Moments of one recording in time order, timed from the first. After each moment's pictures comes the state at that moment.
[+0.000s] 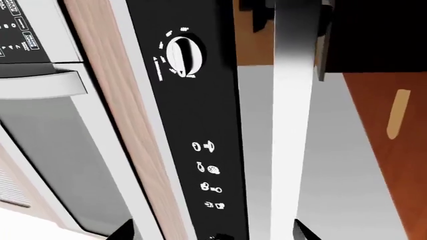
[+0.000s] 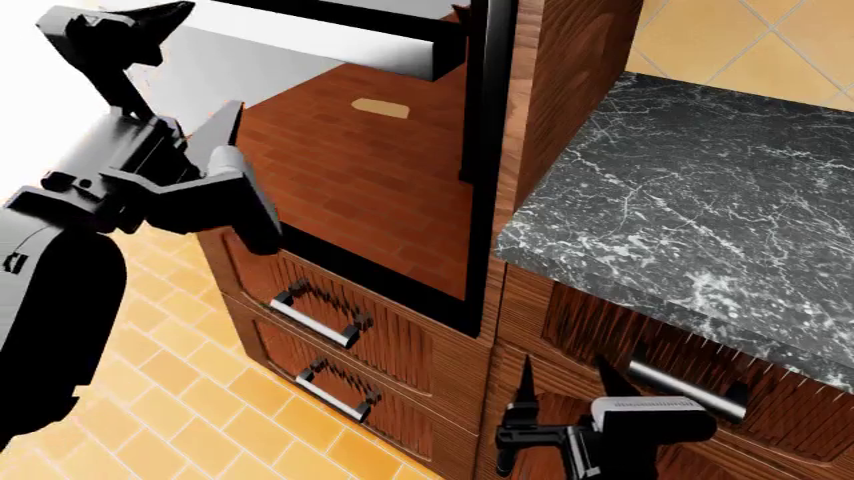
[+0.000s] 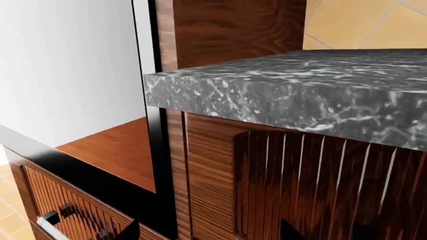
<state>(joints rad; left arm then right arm) -0.92 -0.76 0.58 0.19 0.65 -0.28 0.27 -0.01 0.22 -0.22 -0.08 0.24 -0.01 0.21</state>
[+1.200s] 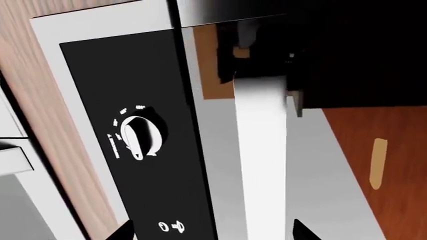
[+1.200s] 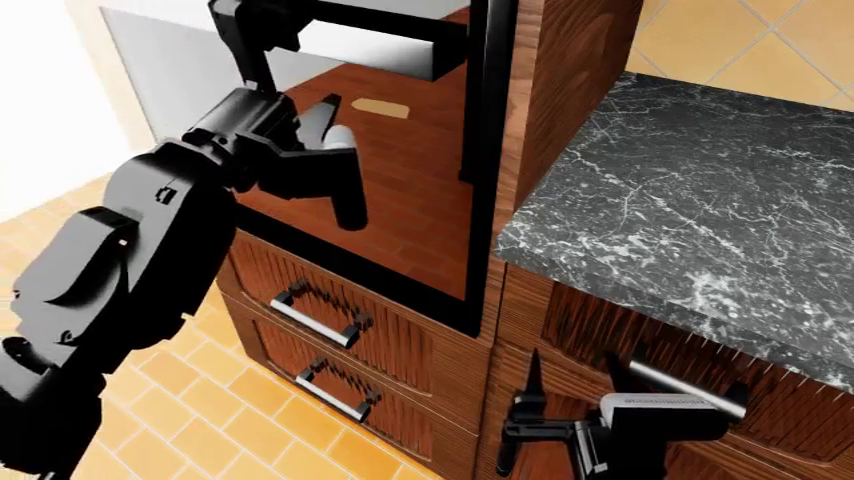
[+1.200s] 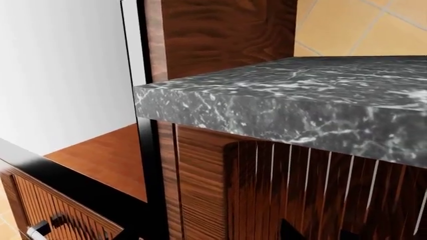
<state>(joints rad) -1.15 -0.51 0.77 -0.17 0.69 -0.12 0.26 0.00 0.25 -0.24 -0.09 0.26 -0.02 0.25</state>
